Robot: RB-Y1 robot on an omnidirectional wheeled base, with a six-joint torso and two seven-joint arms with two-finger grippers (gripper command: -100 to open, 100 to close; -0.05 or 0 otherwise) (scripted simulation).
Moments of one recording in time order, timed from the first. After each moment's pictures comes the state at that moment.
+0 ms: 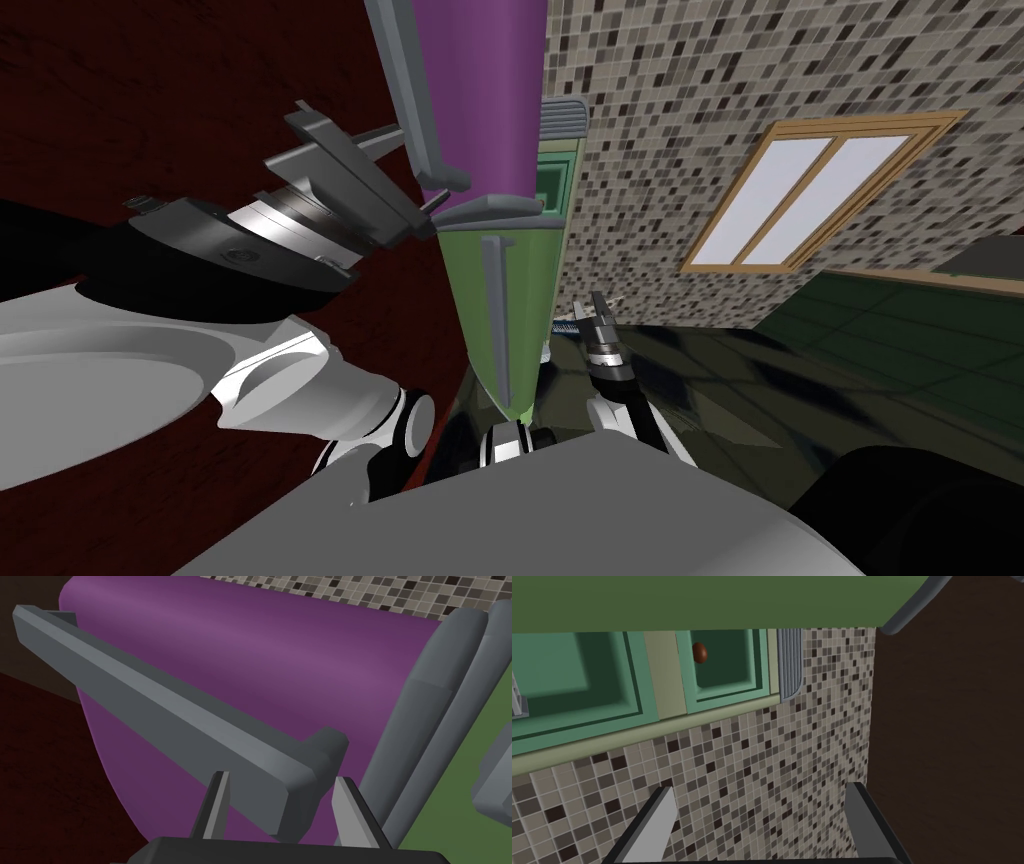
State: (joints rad) left arm -0.75 0.04 0.39 -2.60 0.95 1.15 0.20; right arm 0.51 -0.02 0.00 -2.29 0.06 -0.52 -0.07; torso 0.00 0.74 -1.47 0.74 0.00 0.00
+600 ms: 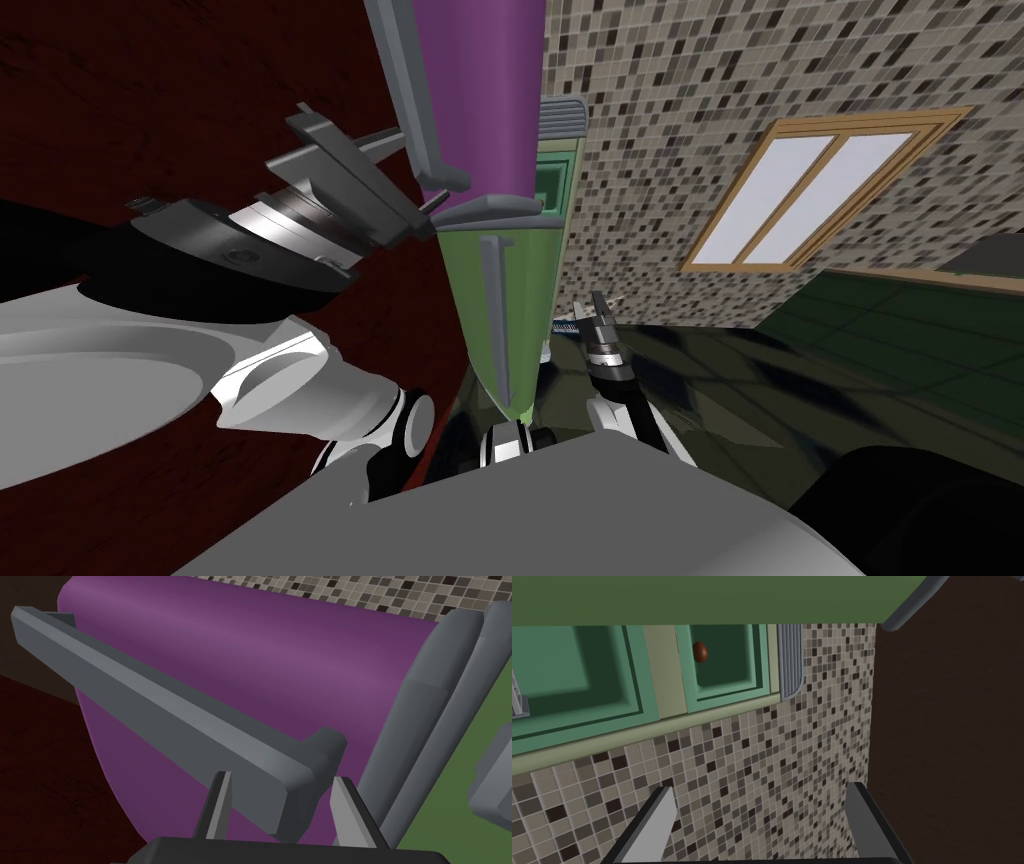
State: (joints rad) left arm -0.75 0.04 0.39 -2.60 0.95 1.15 0.19; right arm 0.51 -0.02 0.00 -2.29 0.06 -0.52 -0.07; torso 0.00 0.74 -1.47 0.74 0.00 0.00
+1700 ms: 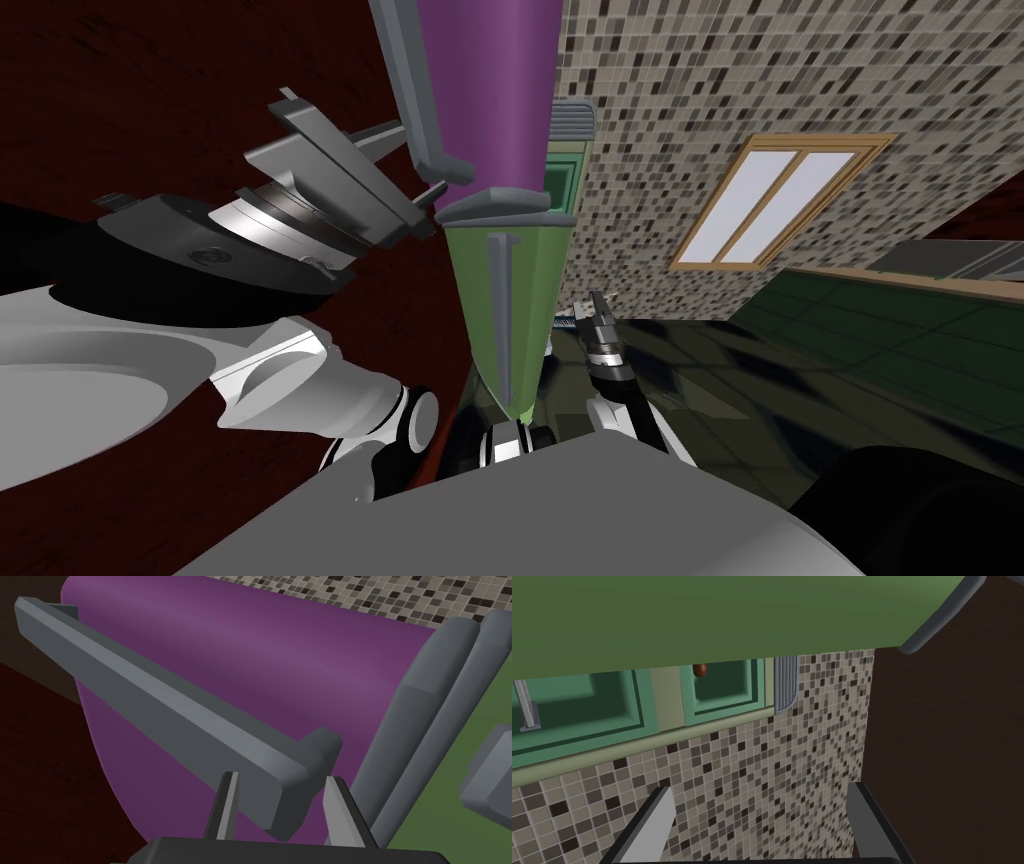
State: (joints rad) left arm -0.76 0.01 0.42 -2.60 1.03 1.18 0.20; right arm 0.51 -0.02 0.00 -2.29 0.06 -0.52 -0.07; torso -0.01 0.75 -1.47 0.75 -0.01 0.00
